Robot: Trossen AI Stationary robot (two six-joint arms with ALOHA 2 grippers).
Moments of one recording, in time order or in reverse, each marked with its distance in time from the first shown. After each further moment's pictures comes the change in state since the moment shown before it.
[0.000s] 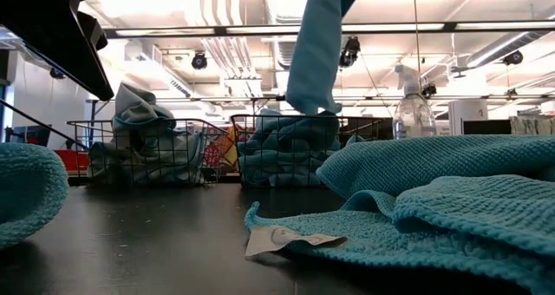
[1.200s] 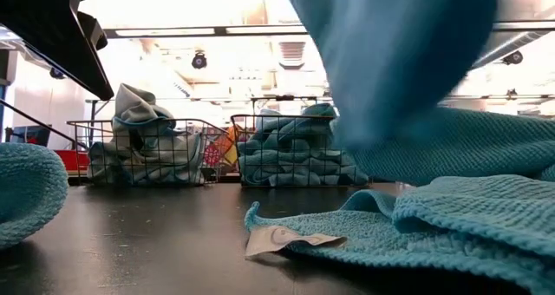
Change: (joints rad) left arm 0.000 0.000 0.000 0.002 0.001 0.000; right arm 0.599 -0.068 -0.251 -0.035 -0.289 0.442
